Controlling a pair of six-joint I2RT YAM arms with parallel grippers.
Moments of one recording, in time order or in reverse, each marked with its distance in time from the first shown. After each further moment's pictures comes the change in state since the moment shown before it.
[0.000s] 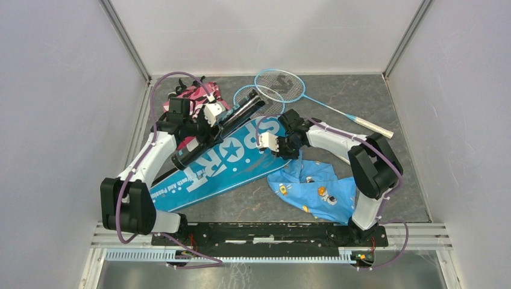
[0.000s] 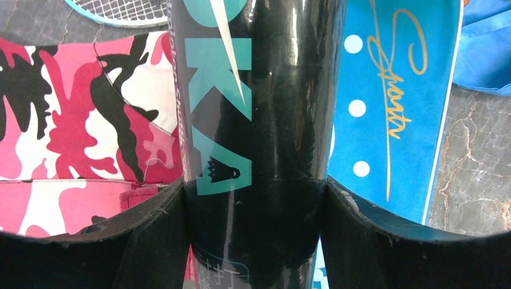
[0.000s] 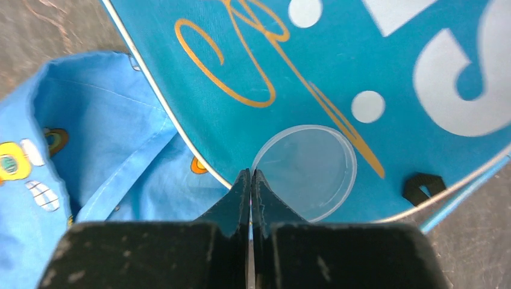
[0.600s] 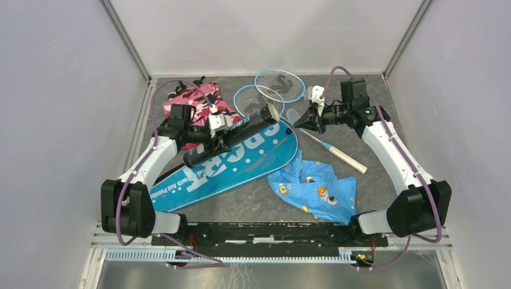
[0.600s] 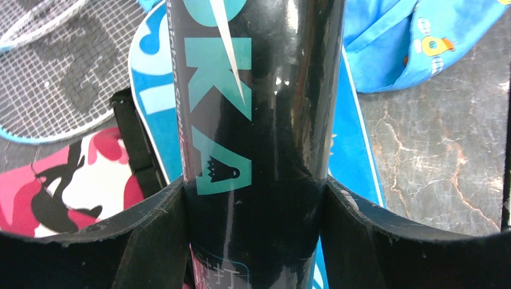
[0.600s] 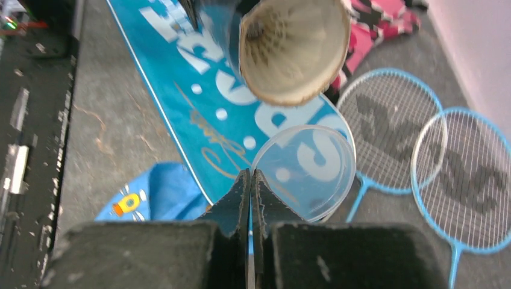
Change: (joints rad) left arm 0.000 -0.014 -0.069 0.005 0.311 0.200; right arm -0.356 -0.386 0.057 0.019 -0.676 0.138
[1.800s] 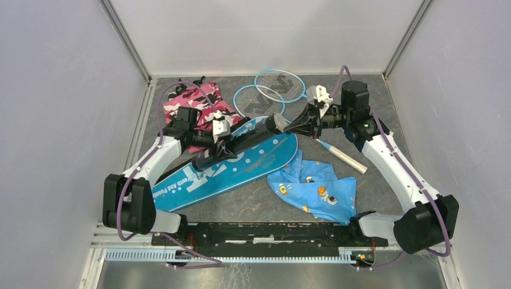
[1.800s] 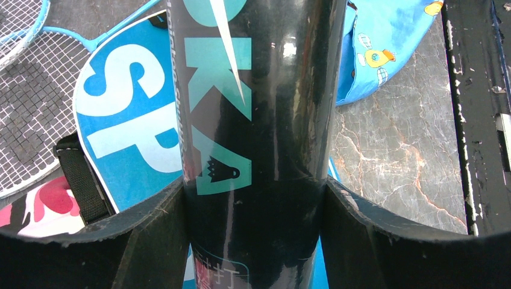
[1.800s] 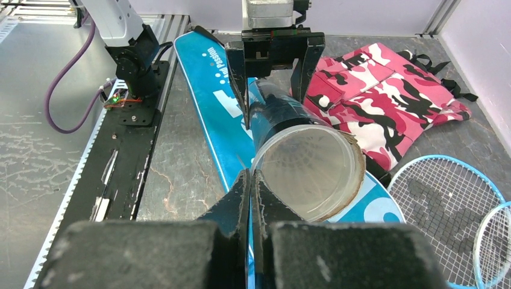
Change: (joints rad) left arm -0.048 0.033 -0.019 -0.022 0.158 0.082; right arm 0.076 -0.132 -0.116 0.381 -0.224 0.423
